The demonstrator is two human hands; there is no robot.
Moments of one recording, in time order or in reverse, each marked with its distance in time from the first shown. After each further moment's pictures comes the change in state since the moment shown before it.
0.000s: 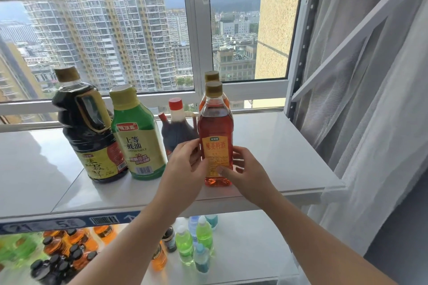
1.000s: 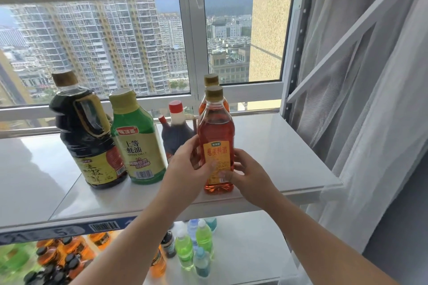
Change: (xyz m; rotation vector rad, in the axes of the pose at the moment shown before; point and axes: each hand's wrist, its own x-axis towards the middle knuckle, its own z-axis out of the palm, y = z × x) left_hand 0.005 0.002 -0.005 -0.166 -0.042 0.001; right_hand -0.004 -0.003 0.000 0.049 -0.052 -0.039
